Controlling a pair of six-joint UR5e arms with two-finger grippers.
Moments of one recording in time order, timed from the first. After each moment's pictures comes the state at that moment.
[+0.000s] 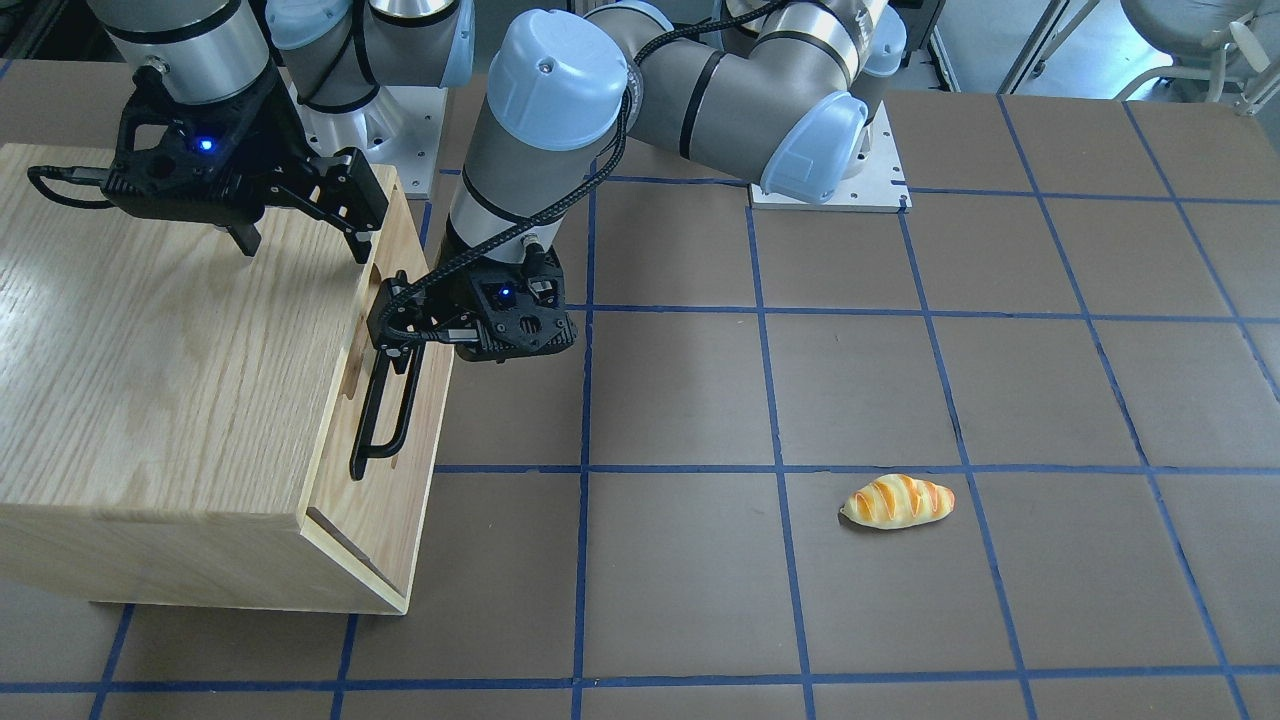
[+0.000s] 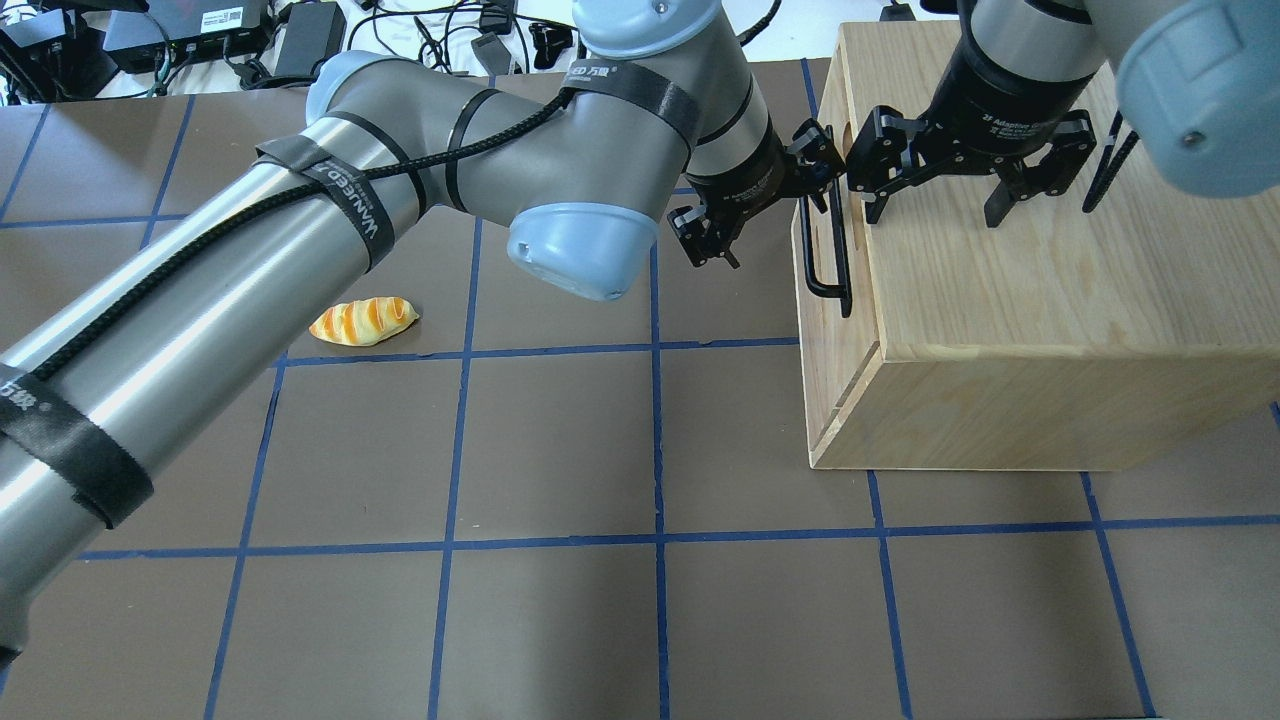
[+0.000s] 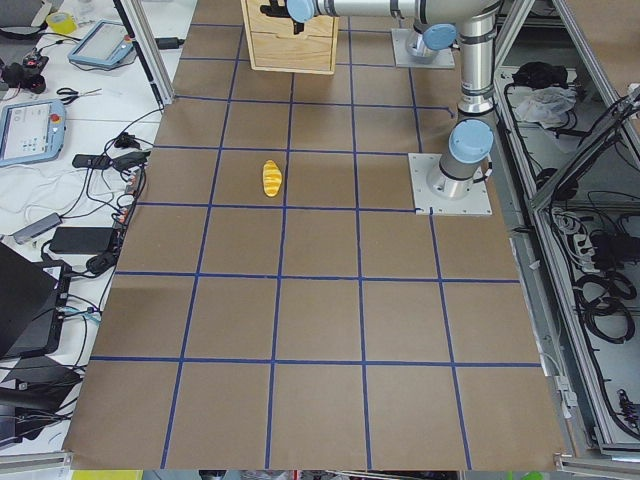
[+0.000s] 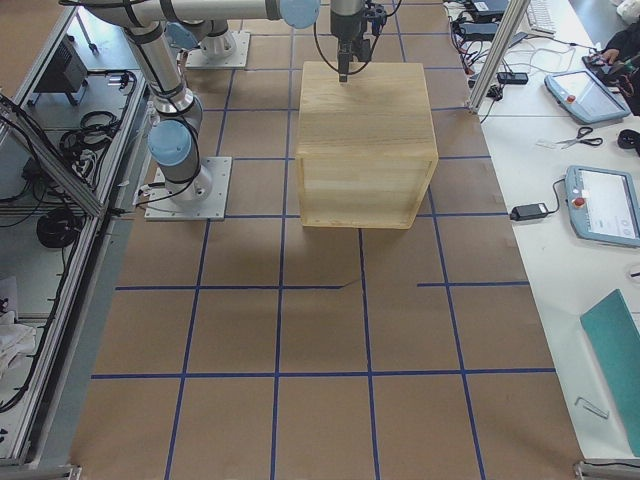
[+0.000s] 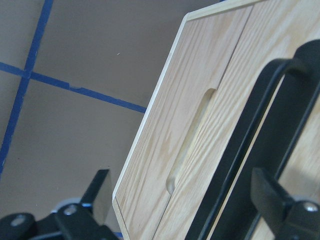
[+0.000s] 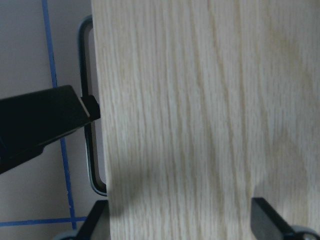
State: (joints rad) left arm -2.03 -1.96 -1.44 -1.03 1.29 -0.88; right arm 1.59 -1.58 1.57 -1.60 -1.55 0.10
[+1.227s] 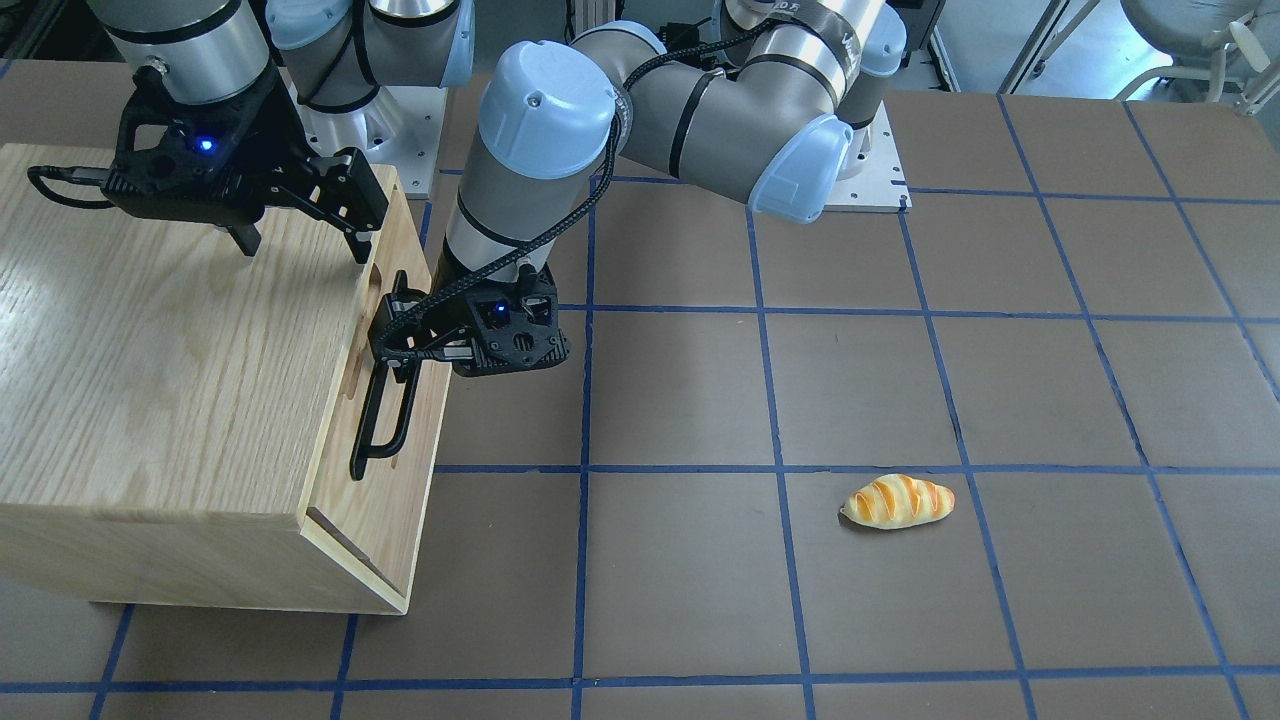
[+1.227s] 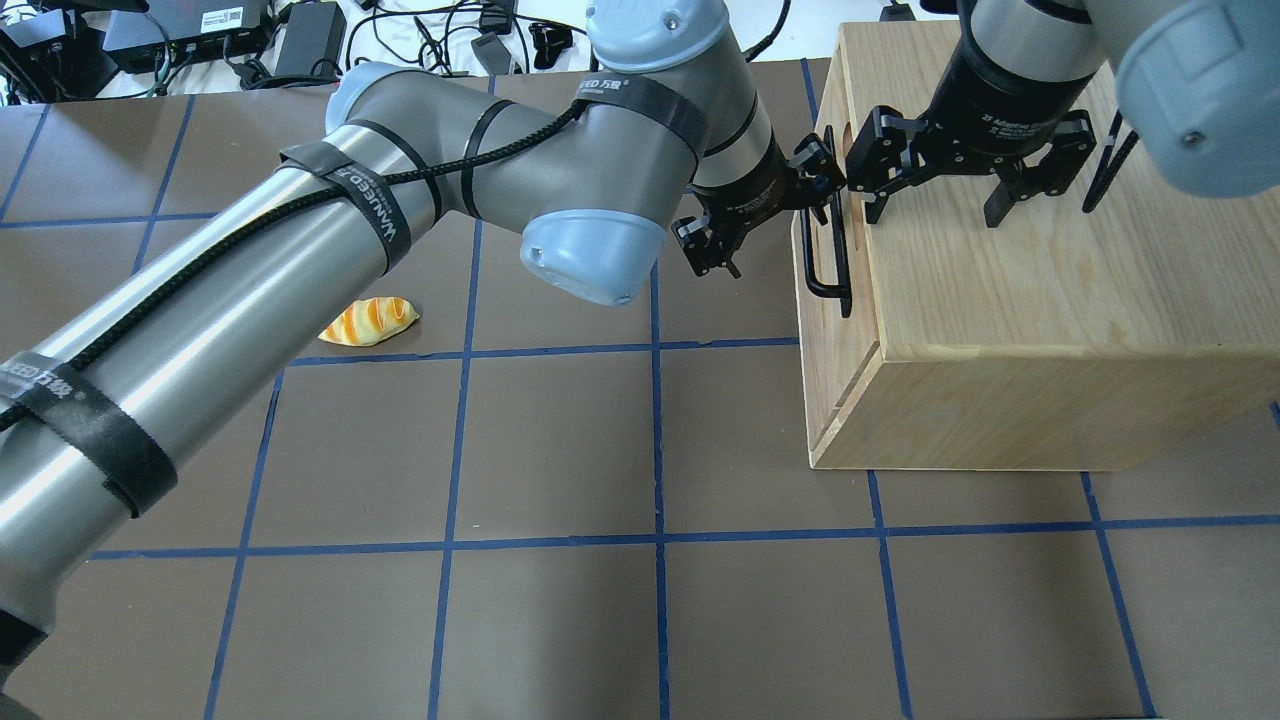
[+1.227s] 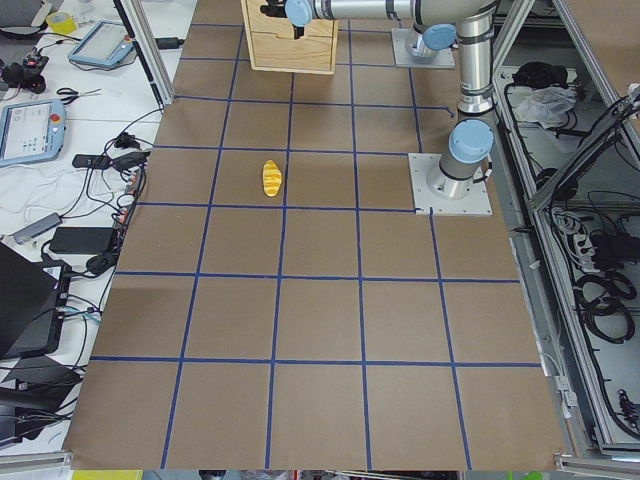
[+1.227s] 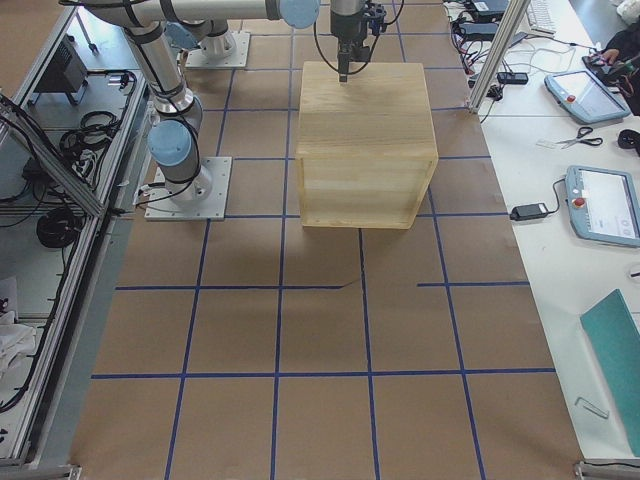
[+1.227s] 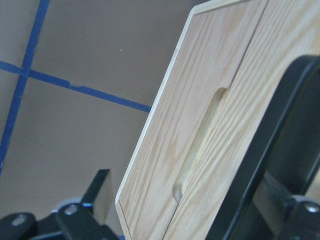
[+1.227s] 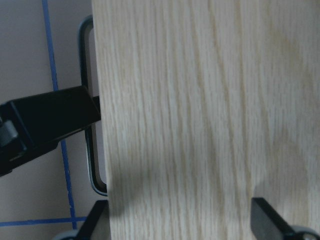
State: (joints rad) left arm -2.03 -1.99 -1.44 -1.03 1.29 -0.87; right arm 1.59 -1.58 1.57 -1.60 -1.55 0.10
